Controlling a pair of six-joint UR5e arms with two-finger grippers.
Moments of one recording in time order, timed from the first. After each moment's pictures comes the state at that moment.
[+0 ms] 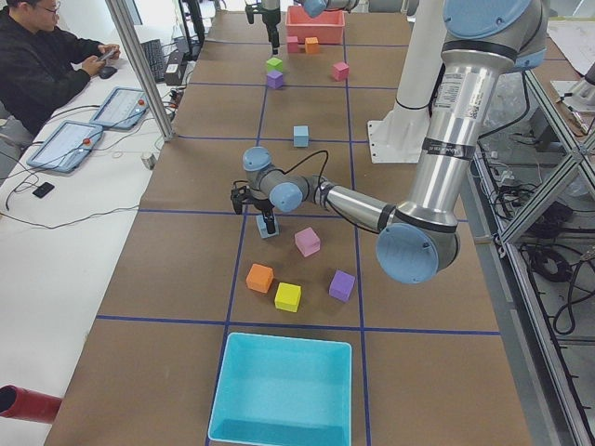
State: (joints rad) left arm -0.89 -1.81 -1.58 -1.90 -2.19 -1.12; right arm 0.95 -0.97 1.89 -2.01 2.10 0.49
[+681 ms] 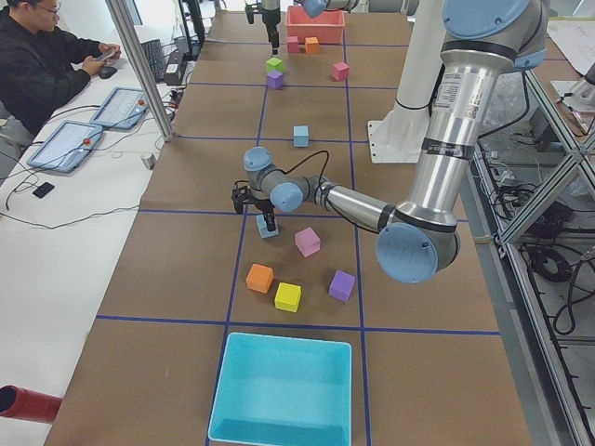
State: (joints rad) left arm -0.89 -1.81 -1.59 -1.90 -2.18 -1.11; right arm 0.95 -0.97 1.89 -2.01 2.10 0.49
